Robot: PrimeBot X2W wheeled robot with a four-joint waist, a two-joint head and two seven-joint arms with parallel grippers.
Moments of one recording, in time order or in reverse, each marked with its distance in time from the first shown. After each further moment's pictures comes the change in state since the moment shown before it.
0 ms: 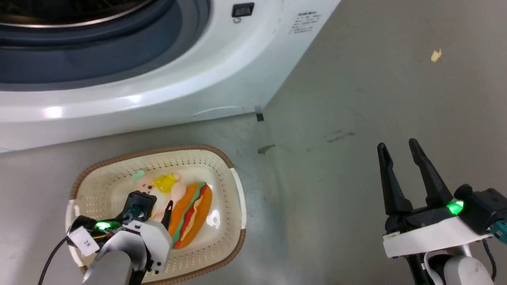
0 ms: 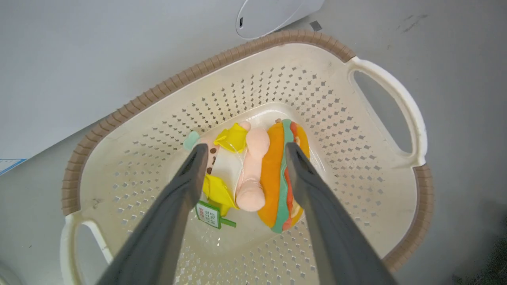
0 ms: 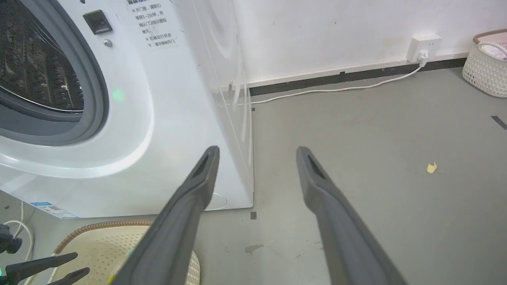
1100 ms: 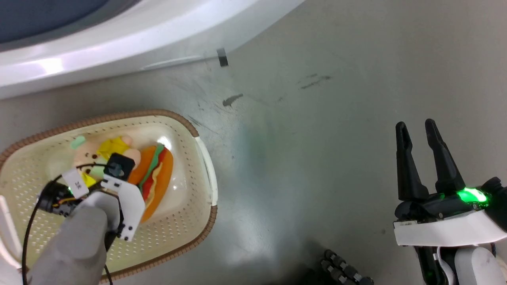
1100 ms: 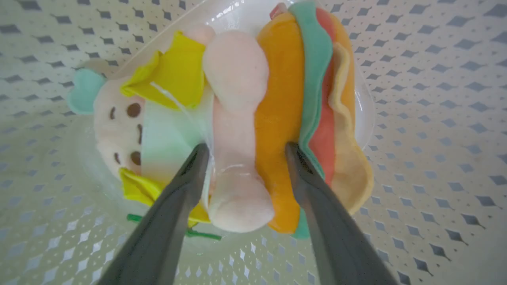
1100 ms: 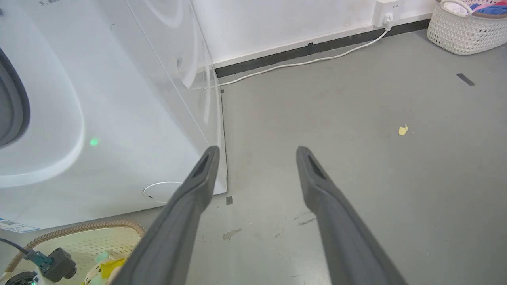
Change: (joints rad) left arm -0.342 0.095 -0.231 0.433 -0.104 -0.013 0.093; right arm -0.036 0.000 -0.009 -0.042 0.134 0.000 -0.066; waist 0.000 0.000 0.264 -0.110
